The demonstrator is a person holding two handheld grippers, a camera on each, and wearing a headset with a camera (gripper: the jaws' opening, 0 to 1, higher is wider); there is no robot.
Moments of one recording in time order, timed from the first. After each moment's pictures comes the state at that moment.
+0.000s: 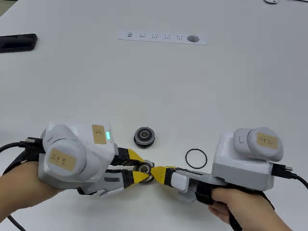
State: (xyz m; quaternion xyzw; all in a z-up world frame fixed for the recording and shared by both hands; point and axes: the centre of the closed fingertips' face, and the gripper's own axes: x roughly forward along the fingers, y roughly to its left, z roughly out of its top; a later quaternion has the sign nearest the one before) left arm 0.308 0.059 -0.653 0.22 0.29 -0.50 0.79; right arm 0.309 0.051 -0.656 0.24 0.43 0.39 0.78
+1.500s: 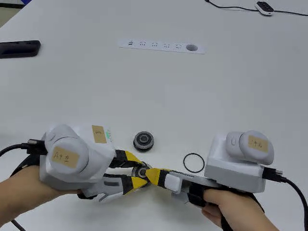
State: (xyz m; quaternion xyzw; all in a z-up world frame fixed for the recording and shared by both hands) left arm 0.305 0.066 -0.645 0.19 0.29 -0.48 0.81; right arm 0.309 0.059 -0.650 0.25 0.43 0.38 0.78
